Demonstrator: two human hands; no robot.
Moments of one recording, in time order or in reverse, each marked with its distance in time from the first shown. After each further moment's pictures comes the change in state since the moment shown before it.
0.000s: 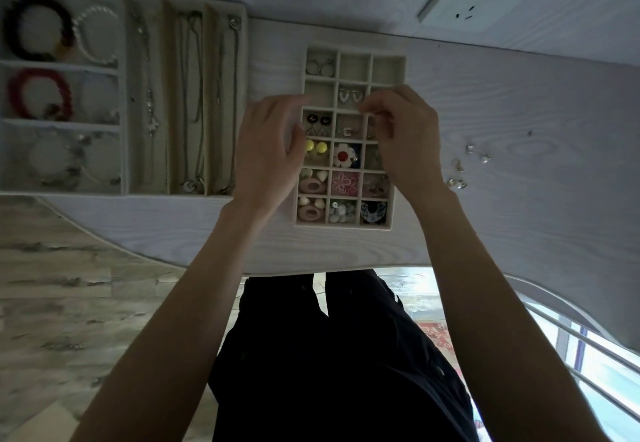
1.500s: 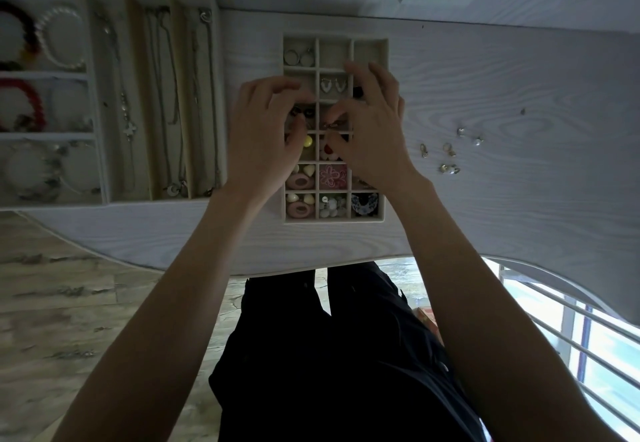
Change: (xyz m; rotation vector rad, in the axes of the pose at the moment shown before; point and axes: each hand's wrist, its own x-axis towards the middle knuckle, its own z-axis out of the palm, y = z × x) left_hand 0.014 0.003 0.010 0.089 -0.036 0.150; right_hand -0.007 0.003 0.019 -0.250 -0.191 0.011
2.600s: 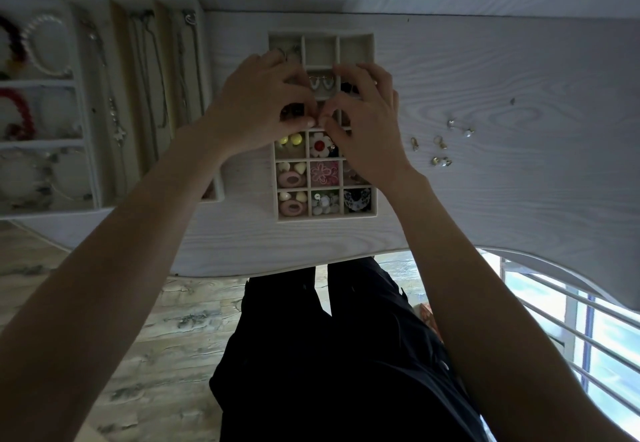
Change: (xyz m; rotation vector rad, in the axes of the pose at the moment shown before) left_hand 0.053 -0.016 -0.009 0.239 -0.431 0.502; right_hand -0.002 0.011 0.001 0.015 0.126 -0.063
